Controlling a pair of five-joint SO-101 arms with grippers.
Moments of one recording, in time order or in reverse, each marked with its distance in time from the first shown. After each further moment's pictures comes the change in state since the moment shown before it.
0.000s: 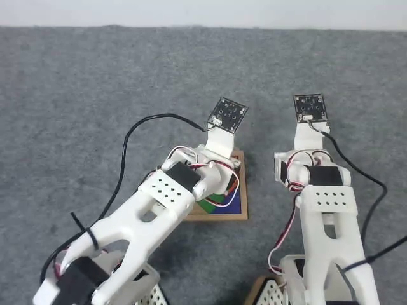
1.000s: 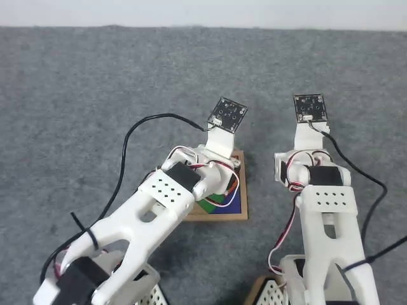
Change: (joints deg) left arm 0.0 0.0 0.0 0.0 0.1; right arm 0.0 0.0 0.0 0.0 0.0
